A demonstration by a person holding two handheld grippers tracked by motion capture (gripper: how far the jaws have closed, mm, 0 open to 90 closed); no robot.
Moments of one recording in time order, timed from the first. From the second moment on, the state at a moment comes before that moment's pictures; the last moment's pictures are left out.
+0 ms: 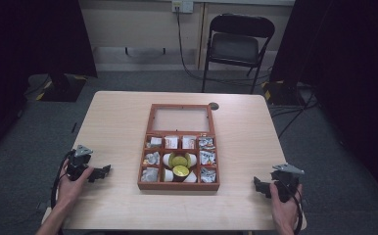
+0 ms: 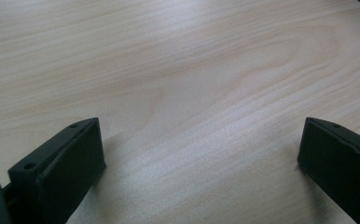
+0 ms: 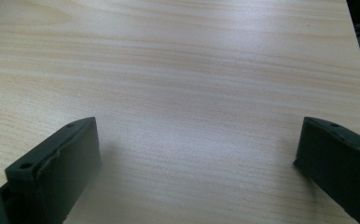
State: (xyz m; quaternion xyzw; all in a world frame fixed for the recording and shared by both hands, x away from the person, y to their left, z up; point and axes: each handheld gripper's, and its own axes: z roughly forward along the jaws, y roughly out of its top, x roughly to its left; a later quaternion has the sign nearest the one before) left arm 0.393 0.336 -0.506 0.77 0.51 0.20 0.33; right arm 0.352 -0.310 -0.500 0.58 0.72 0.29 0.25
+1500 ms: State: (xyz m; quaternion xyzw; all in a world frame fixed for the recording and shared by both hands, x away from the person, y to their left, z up) left arm 0.379 0.306 -0.470 0.78 0.46 0.19 0.37; right arm 0.354 -0.310 -0.500 0.58 0.72 0.29 0.25
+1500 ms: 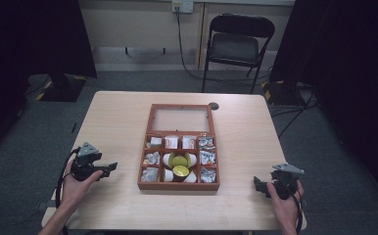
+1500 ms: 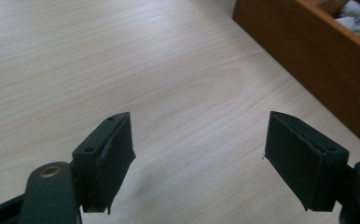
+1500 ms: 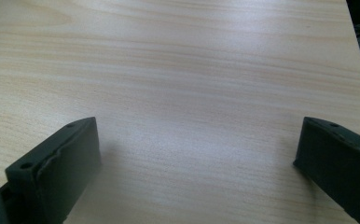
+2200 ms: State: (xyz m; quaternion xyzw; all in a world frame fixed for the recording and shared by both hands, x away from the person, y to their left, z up) left arm 0.371 0.273 -0.448 0.80 0.41 0.16 0.42; right arm 0.354 -0.307 -0.500 0.58 0.72 0.29 0.24
